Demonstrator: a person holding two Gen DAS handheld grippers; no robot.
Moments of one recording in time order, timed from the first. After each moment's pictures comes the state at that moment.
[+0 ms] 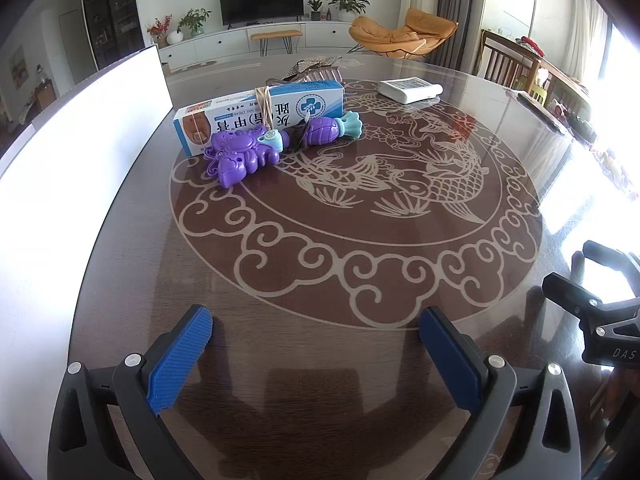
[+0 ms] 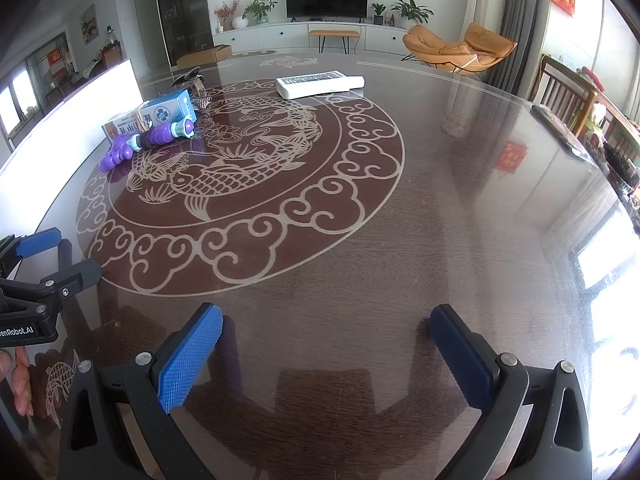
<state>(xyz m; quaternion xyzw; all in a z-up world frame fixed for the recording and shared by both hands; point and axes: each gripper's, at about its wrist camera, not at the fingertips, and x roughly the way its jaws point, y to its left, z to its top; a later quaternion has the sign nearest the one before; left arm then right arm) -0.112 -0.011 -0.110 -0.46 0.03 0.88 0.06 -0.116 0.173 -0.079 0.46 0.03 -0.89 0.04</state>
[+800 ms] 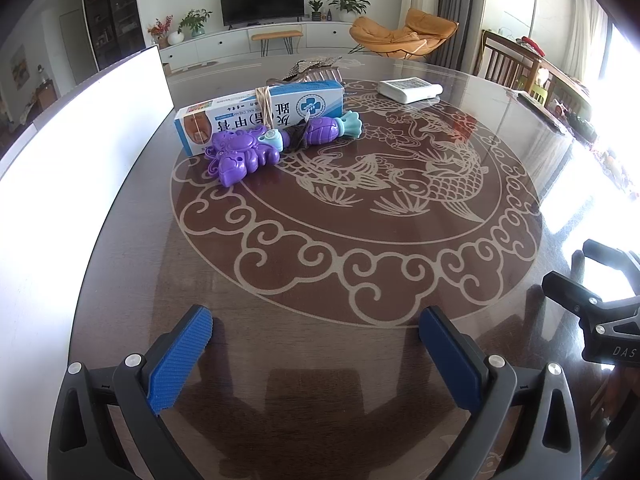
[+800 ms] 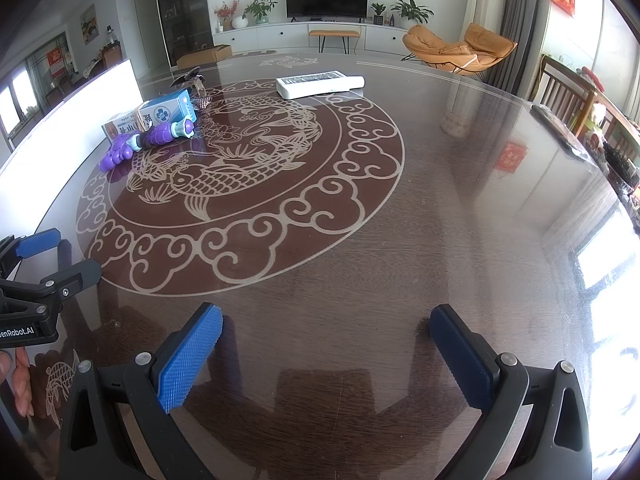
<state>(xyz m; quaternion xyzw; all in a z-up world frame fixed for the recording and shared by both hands) -0.111 -0.012 -0.110 -0.46 0.03 0.88 0.07 -0.116 0.173 -0.079 0.46 0.03 -0.89 0.04</state>
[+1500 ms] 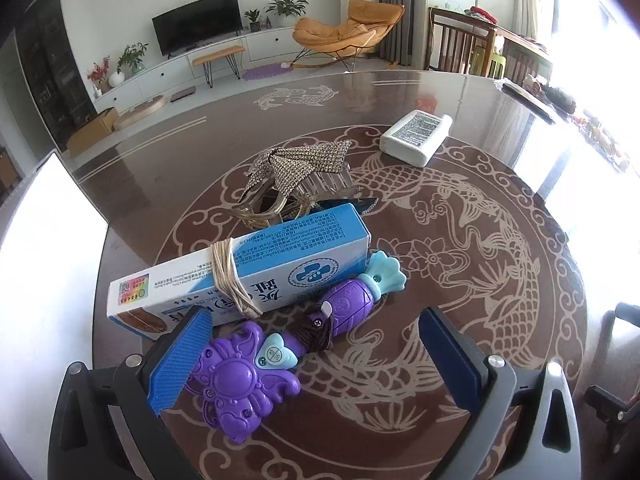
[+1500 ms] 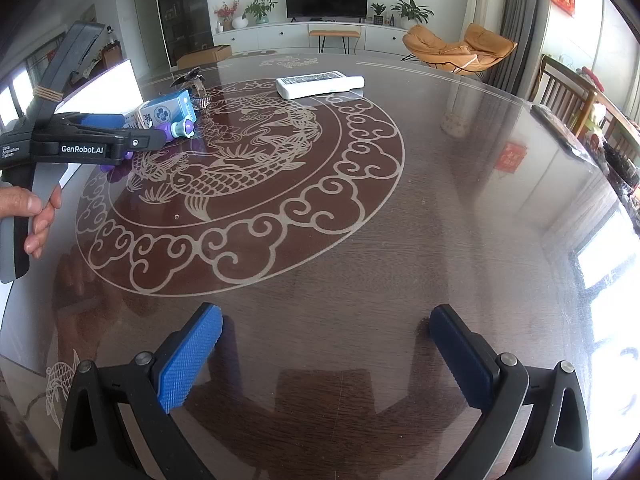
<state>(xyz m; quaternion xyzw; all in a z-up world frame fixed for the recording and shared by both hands) -0.259 -0.002 -0.095 -0.46 0.10 0.87 0.15 -0.116 0.173 -0.078 0.46 0.03 -0.89 0.04</state>
